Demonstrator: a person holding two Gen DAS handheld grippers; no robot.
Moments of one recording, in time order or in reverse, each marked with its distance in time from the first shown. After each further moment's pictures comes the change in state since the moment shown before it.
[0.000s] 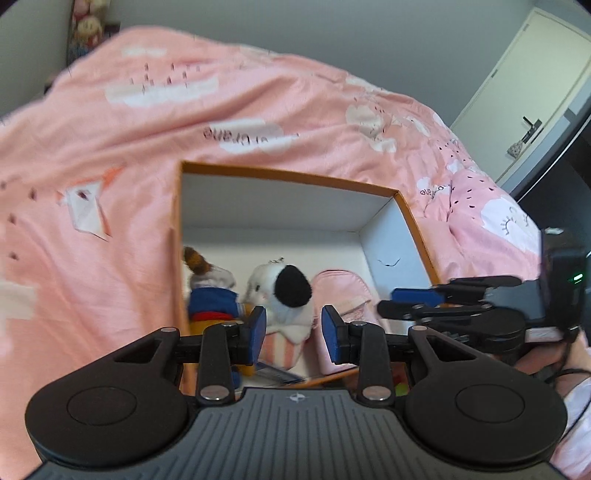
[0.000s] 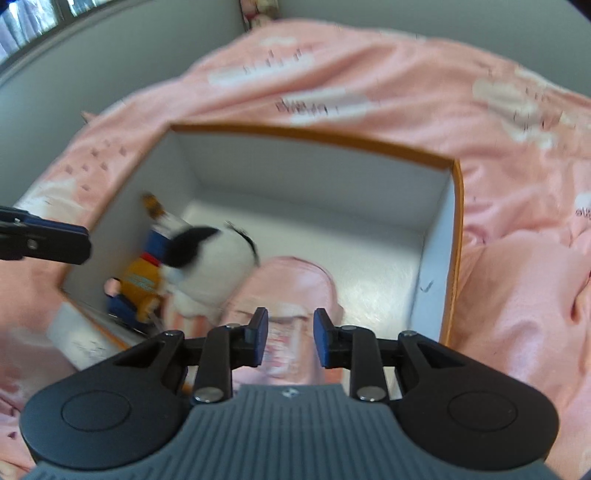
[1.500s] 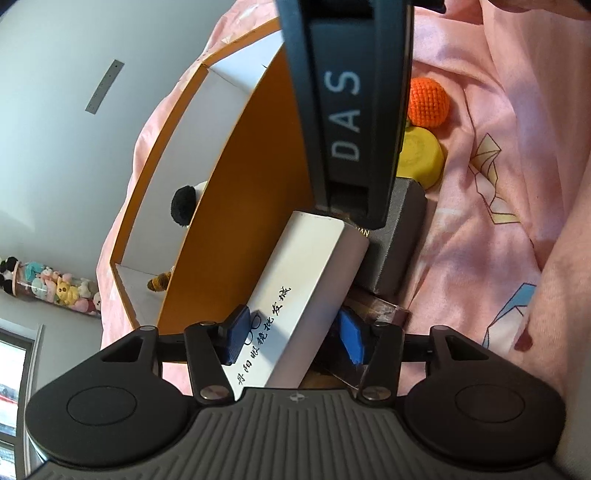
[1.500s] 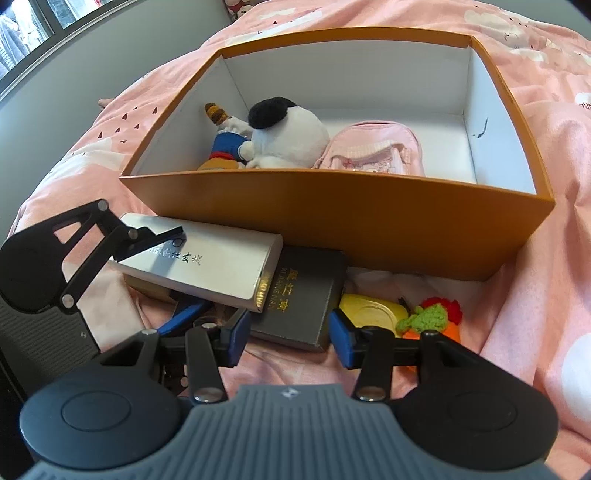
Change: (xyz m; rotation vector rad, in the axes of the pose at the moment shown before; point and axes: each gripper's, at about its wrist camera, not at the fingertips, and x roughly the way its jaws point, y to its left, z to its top) left arm 0.087 -0.086 -0.192 1.199 0.051 0.535; right arm 0.004 0.066 -0.106 0.159 0.055 0.043
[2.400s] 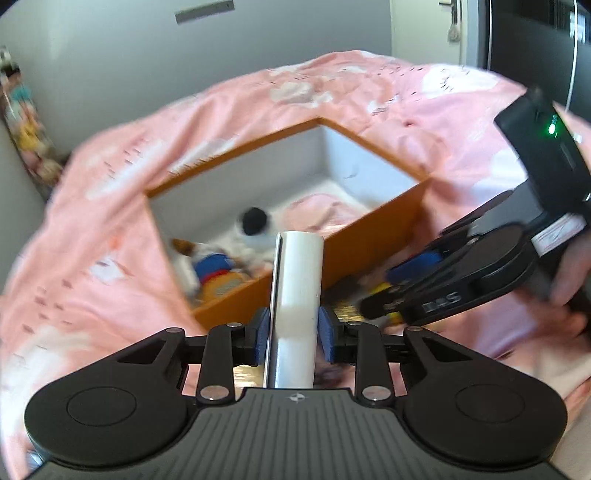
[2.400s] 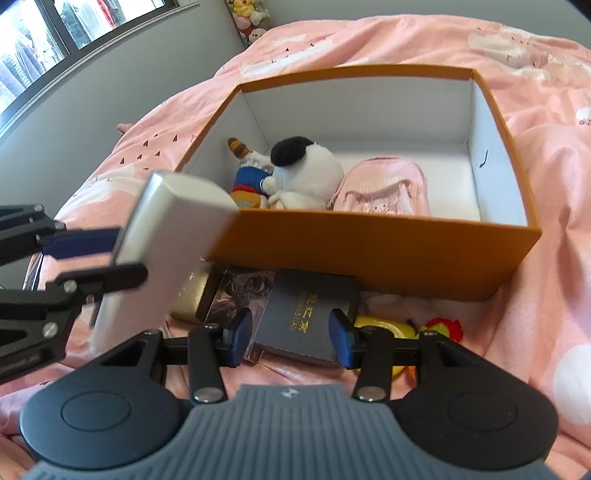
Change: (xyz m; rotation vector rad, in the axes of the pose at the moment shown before) left arm -0.073 0.128 -0.009 -0.686 -0.117 -0.347; right arm -0.029 0.005 0.002 0.000 -0.081 0.047
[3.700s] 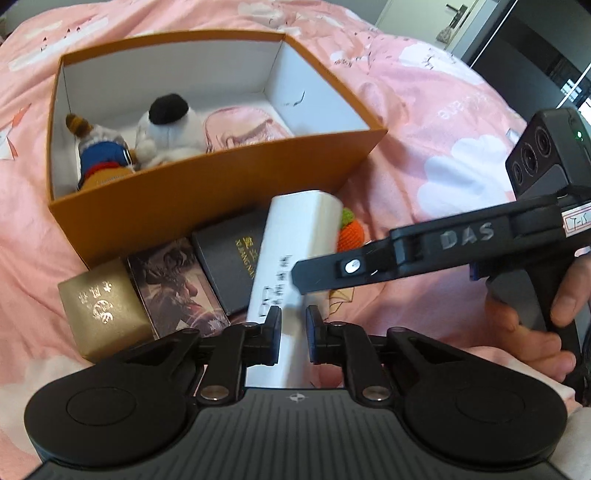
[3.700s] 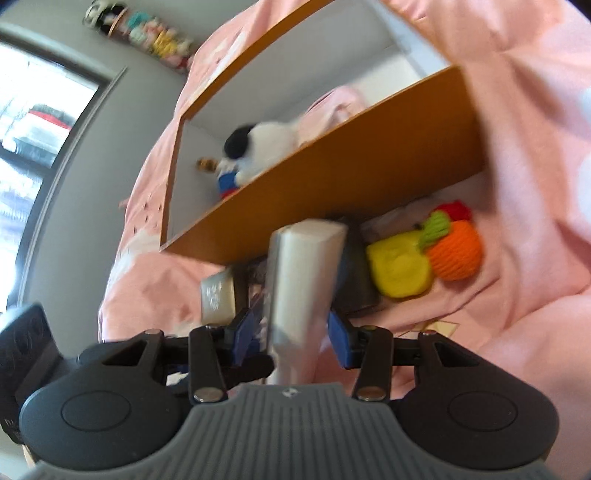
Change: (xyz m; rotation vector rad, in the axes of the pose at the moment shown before) left arm 0.057 -0.003 -0.025 -0.233 0.200 -0.344; right arm -0.004 -0.041 -0.030 0.487 0.059 0.199
